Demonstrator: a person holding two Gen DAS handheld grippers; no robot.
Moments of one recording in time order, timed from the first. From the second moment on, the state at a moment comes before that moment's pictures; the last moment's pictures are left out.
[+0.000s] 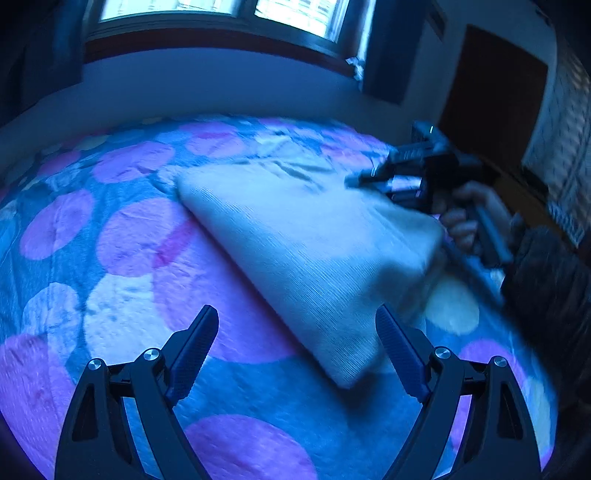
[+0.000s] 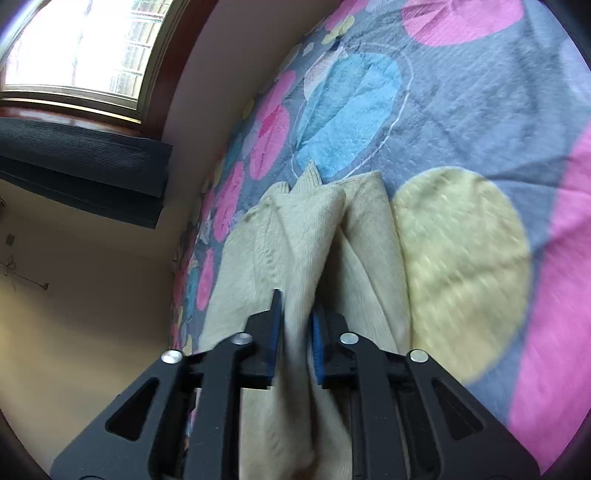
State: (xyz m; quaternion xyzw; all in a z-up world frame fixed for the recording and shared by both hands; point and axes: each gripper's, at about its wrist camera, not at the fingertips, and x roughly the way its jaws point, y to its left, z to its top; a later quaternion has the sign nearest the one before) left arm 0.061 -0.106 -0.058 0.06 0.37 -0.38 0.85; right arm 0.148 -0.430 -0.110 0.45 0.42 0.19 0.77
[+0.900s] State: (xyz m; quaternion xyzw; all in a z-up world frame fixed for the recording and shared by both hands) left arm 0.061 -0.096 -0.077 0.02 0.44 -0.35 0.83; right arm 0.053 -0.415 -0.113 0.41 0.44 0.21 0.77
